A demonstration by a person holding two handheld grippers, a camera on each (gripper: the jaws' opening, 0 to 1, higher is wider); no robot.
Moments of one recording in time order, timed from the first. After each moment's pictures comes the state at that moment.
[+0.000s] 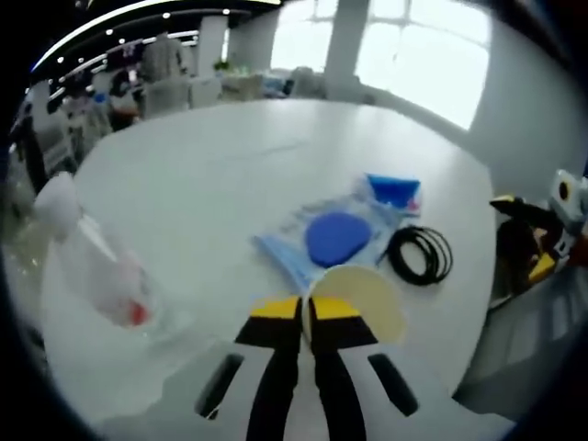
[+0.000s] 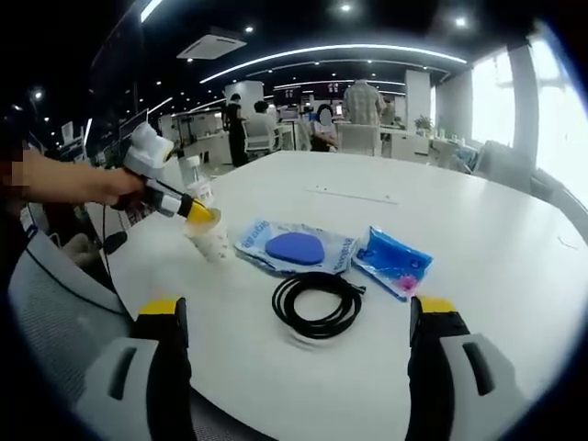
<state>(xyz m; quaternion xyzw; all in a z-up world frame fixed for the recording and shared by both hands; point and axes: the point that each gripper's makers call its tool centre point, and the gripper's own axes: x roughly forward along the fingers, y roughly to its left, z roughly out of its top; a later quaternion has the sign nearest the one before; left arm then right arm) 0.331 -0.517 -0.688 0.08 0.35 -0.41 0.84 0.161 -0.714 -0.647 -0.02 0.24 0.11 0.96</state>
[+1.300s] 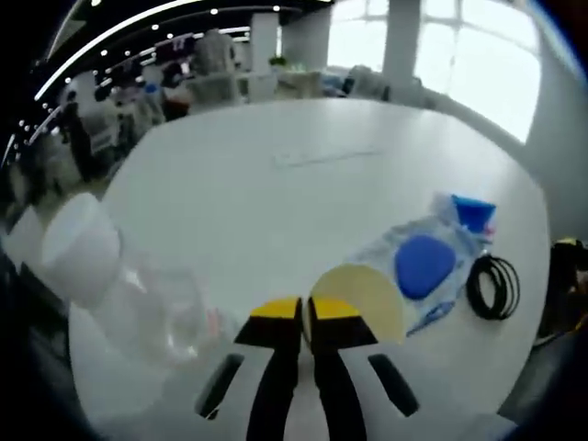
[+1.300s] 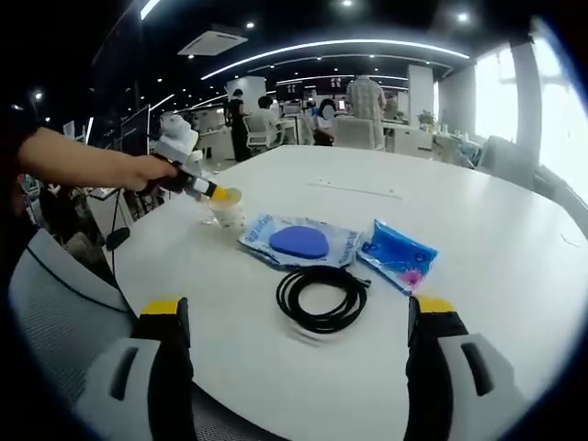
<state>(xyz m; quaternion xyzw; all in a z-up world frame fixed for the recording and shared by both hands) 0.405 -0.488 -0.702 0.09 0.36 -0.28 0.89 0.158 -0.710 -0.654 -0.02 0.25 0.12 0.96</state>
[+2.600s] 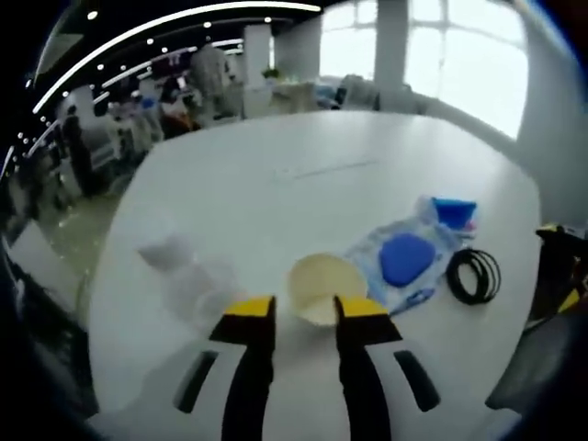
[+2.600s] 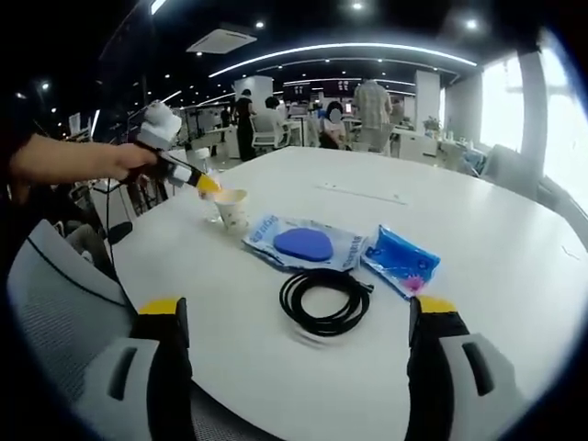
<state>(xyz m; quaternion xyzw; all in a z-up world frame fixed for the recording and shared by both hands) 0.374 -0.463 -0.658 0.10 0.32 -0.30 0.89 0.158 -0.705 -0.651 -0.04 0.25 0.13 0.96</state>
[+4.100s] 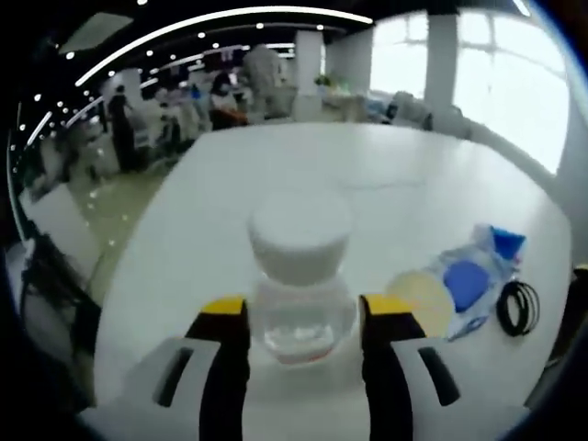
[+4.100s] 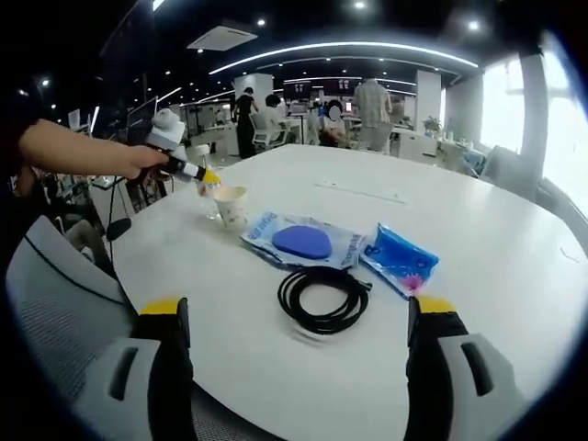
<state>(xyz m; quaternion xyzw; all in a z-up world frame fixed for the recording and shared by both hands) 0.432 -0.416 -0.680 0.06 0.31 -0.19 0.93 0.157 -0.706 -0.653 -0.04 0.25 0.13 0.96</state>
